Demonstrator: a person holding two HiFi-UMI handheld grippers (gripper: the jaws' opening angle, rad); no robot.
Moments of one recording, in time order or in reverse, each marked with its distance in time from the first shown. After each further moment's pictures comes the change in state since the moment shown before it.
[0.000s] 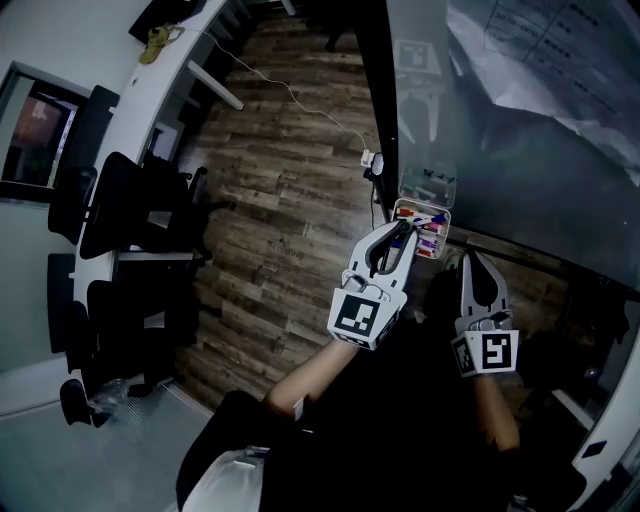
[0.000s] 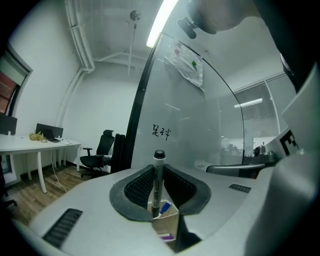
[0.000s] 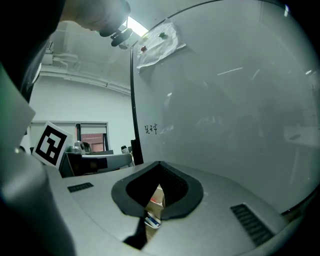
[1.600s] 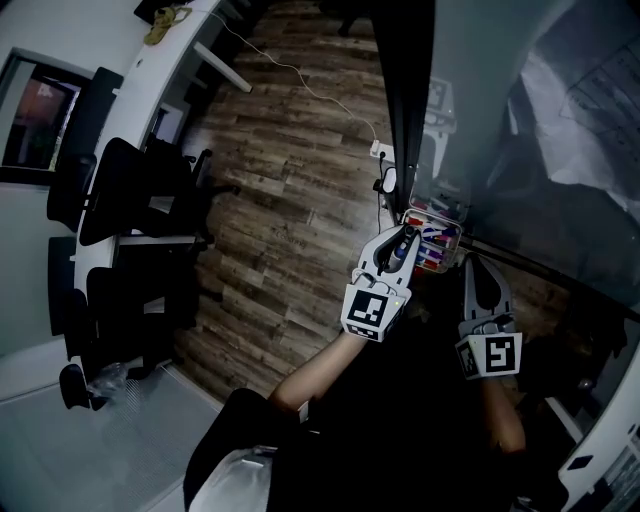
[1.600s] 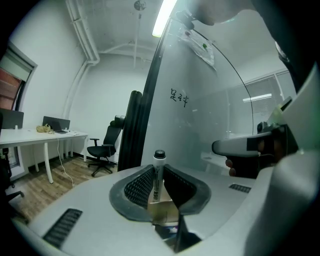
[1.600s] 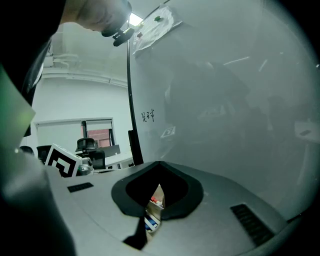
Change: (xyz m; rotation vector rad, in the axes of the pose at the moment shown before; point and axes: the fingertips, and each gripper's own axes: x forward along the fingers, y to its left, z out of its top) left arm 0.026 0.032 -0.068 -0.027 0.092 0.067; right arm 0.035 -0.006 -0.018 -0.025 0.080 0.093
